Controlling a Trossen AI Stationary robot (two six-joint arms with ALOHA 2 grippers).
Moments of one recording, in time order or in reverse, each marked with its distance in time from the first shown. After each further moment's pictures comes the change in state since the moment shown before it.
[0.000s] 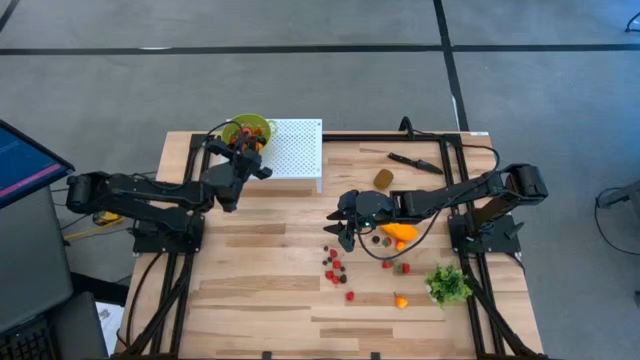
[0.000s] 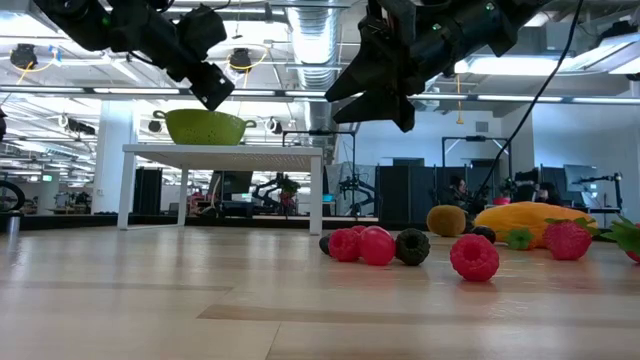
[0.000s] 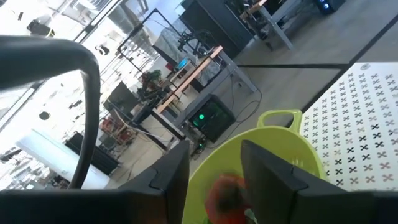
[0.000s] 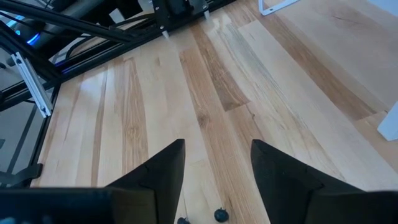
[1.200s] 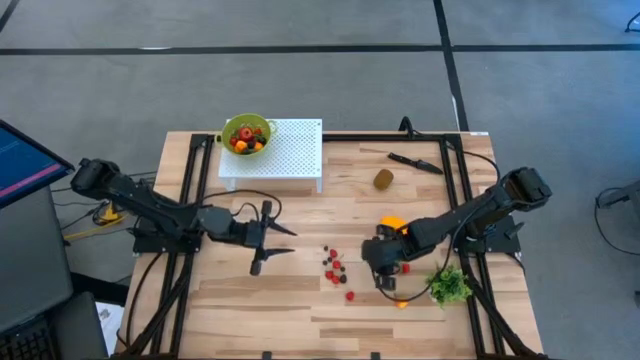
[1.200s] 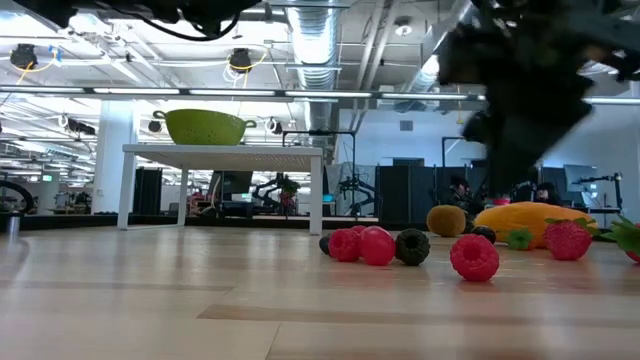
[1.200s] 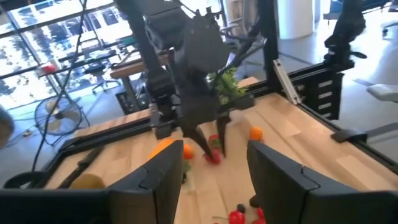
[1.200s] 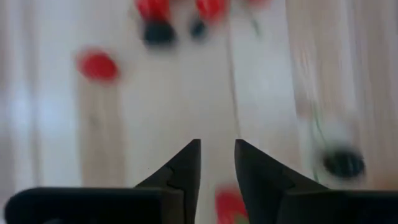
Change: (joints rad) left arm -0.464 -0.001 0.000 -0.115 1.036 -0.519; right arm 0.290 0.000 0.000 -0.645 0.004 0.004
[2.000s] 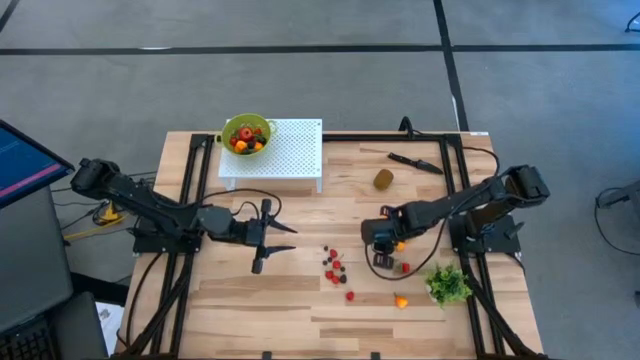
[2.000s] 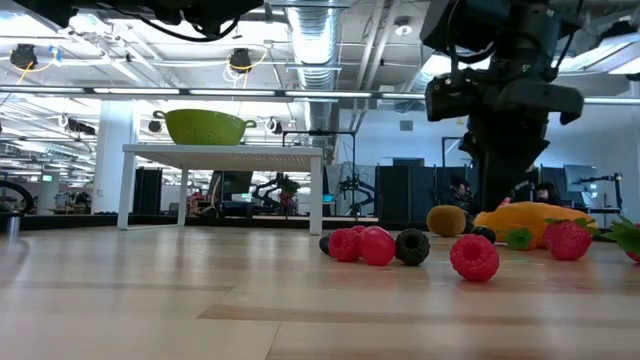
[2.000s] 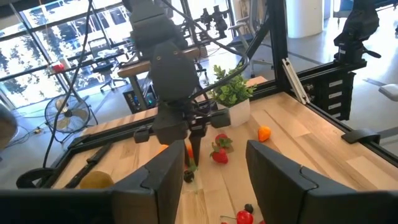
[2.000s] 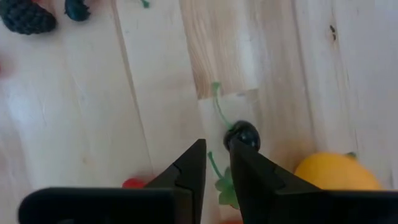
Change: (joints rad) left arm -0.001 0.000 0.000 0.004 -0.024 0.004; right arm -0.173 0.000 0.000 -0.129 0.005 -0.092
